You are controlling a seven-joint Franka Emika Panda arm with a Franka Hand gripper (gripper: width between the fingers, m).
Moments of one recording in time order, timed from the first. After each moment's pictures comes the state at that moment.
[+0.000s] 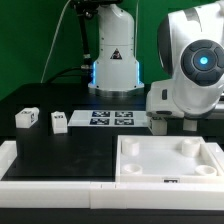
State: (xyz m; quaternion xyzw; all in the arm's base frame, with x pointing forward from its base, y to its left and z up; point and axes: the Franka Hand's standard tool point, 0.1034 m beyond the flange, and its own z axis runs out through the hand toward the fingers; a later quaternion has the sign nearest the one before) arm 0.345 0.162 0.007 -0.89 0.07 0.45 0.06
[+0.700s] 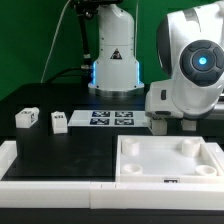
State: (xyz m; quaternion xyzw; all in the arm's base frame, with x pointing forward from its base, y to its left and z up) arm 0.345 0.161 0.007 -0.89 0.07 0.45 0.06
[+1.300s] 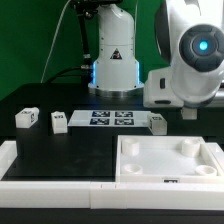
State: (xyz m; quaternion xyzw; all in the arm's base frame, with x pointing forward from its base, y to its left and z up) arm 0.371 0.154 0.072 -0.88 0.05 0.46 0.07
